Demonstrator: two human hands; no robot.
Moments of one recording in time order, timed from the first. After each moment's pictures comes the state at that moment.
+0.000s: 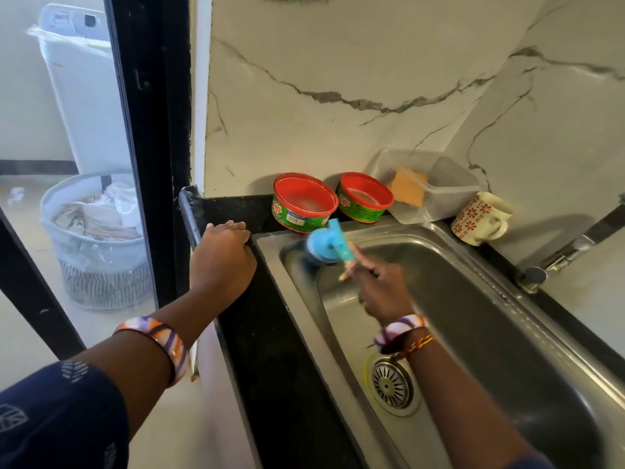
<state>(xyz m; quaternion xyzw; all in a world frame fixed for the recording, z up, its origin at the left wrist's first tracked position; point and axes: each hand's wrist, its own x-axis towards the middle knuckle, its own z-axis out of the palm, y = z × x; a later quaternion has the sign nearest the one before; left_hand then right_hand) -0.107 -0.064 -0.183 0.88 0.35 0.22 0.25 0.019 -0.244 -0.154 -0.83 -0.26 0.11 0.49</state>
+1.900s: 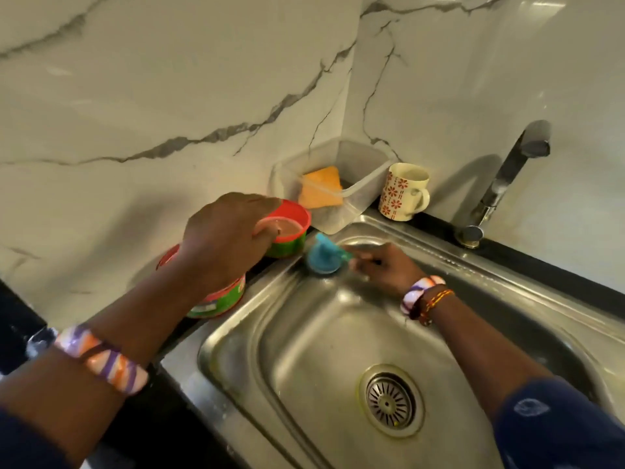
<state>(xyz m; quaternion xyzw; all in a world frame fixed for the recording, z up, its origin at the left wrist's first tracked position) 0.042 -0.075 -0.064 0.97 0.05 0.19 0.12 0.151 -0.301 -0.131 -0.88 -0.30 0.05 0.35</state>
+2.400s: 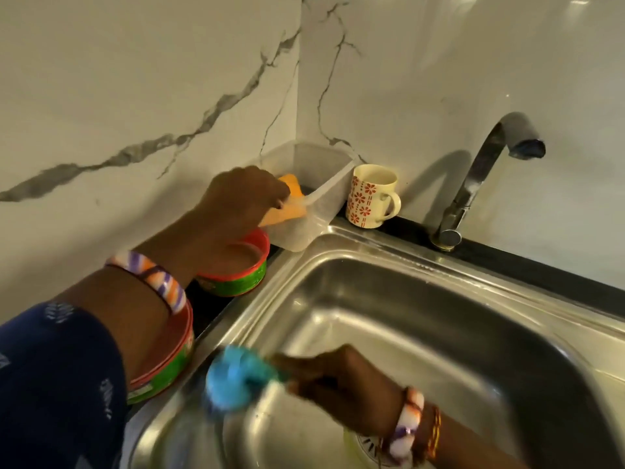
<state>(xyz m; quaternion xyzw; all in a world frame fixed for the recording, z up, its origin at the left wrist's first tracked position) 0.189 -0.089 -0.057 0.98 -0.10 0.14 0.04 0.077 -0.289 -0.167 -0.82 -0.39 0.11 0.41</state>
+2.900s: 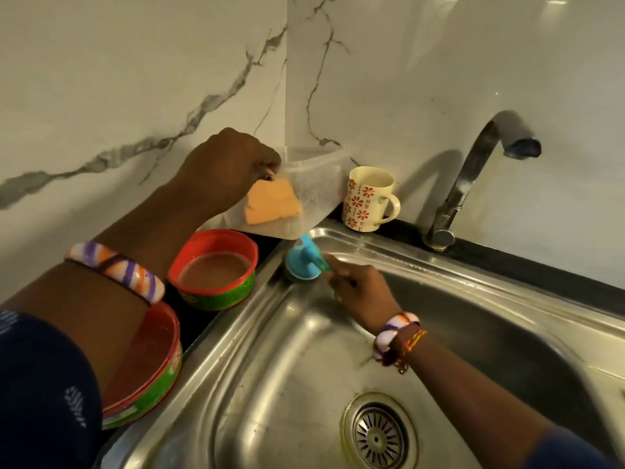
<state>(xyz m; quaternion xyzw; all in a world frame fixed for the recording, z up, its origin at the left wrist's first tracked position) 0.215 -0.076 -0.034 0.94 -0.19 0.23 0.15 0.167 -0.293 -0.155 -0.90 -0.15 -0.03 0.40</state>
